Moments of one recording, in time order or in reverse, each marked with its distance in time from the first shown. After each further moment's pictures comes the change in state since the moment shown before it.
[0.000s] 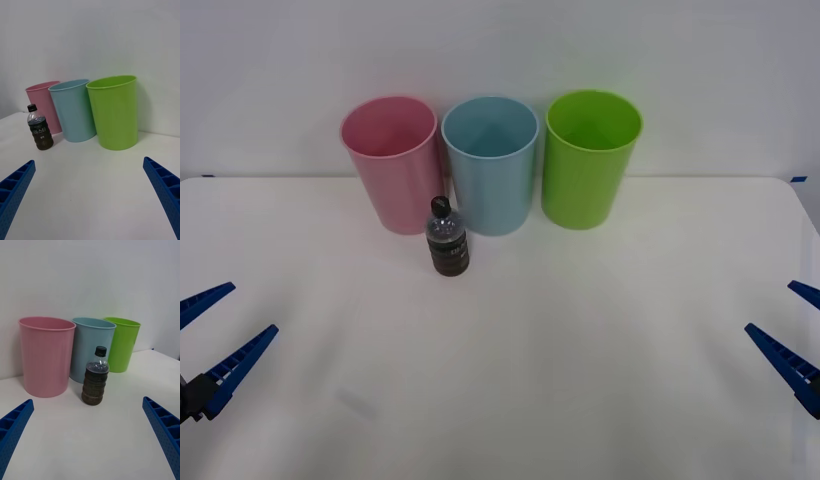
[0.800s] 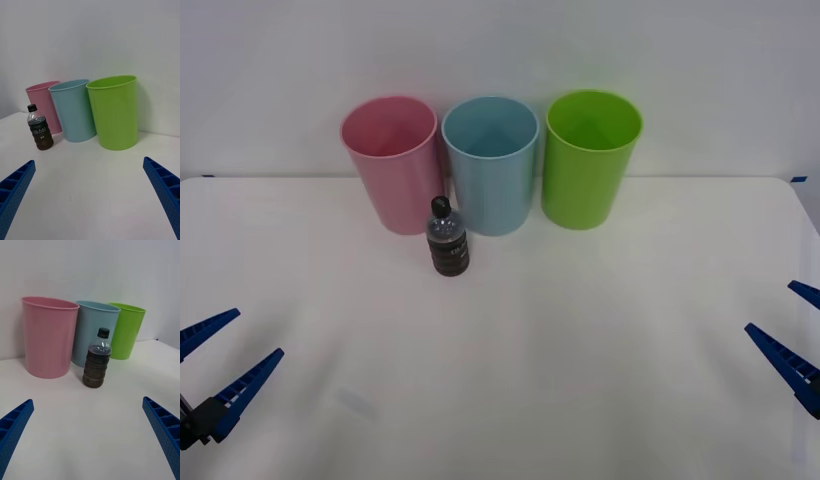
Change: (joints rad) right arm 0.000 0.000 0.000 0.000 0.000 0.000 0.000; left arm 0.051 -0.013 -0.025 0.035 -0.019 0.017 -0.045
